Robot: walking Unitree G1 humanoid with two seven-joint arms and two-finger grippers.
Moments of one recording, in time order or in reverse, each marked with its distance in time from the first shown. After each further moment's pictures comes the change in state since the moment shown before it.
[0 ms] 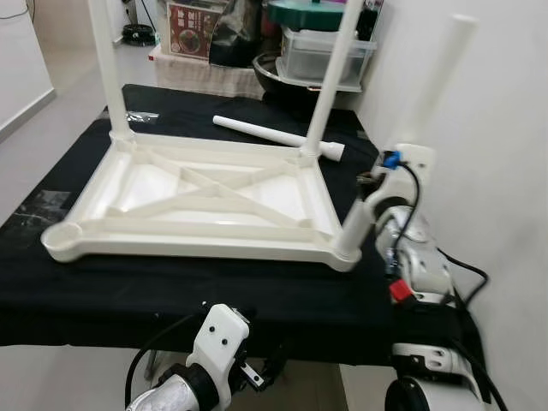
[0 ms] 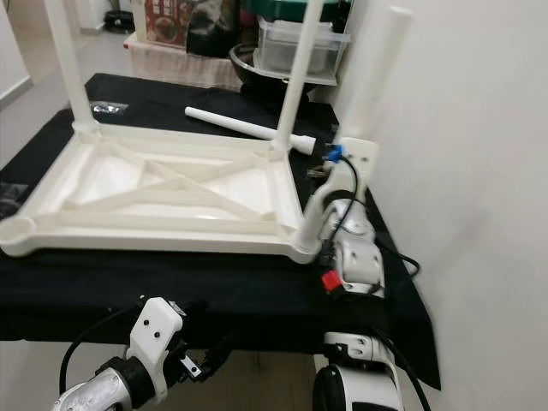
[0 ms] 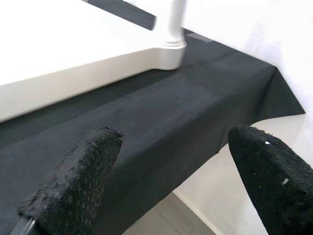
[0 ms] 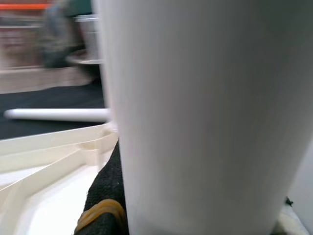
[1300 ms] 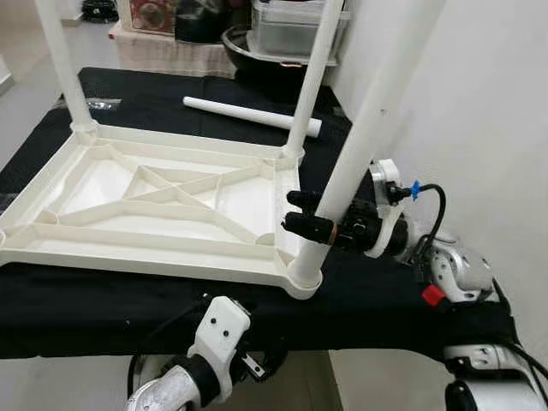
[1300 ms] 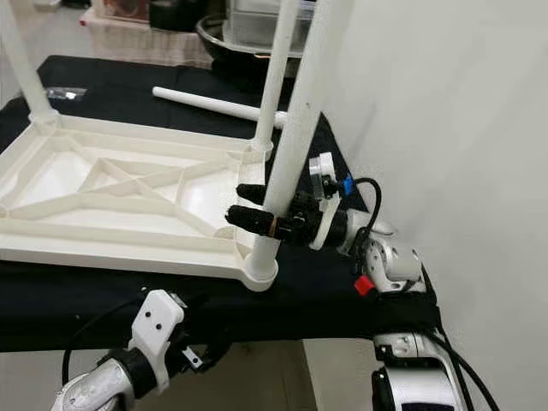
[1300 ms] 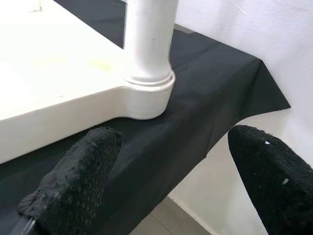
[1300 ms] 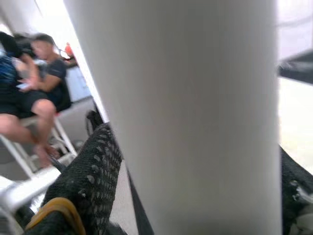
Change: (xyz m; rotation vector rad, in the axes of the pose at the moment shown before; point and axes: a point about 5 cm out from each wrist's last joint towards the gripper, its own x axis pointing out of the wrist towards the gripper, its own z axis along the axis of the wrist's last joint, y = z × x) left arm 0.001 0.000 0.000 -0.002 0.000 0.000; right arm -0.038 0.032 0.004 0.200 0.122 1.699
